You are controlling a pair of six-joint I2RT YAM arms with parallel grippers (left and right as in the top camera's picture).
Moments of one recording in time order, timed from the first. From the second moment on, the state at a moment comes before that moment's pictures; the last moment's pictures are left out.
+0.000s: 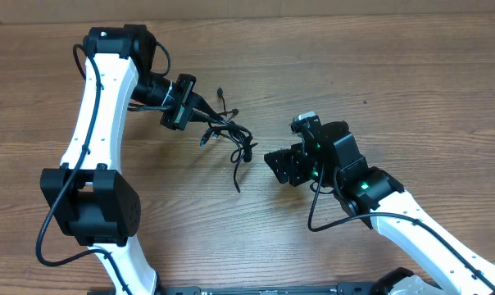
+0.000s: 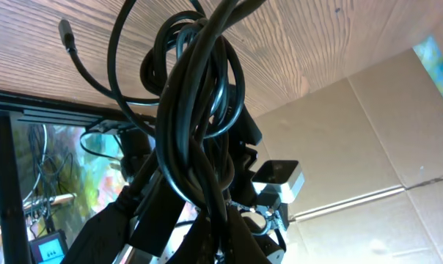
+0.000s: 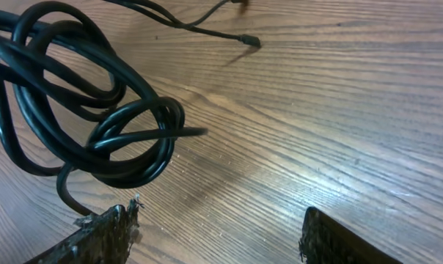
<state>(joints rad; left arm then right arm) -0.05 1.99 1.93 -1.68 0.94 -0.94 0.52 1.29 0.75 -0.20 -0.25 0.30</state>
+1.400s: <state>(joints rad) -0.10 1.99 1.93 -1.68 1.10 -0.78 0.52 1.29 0.75 -0.13 -0.26 -0.19</state>
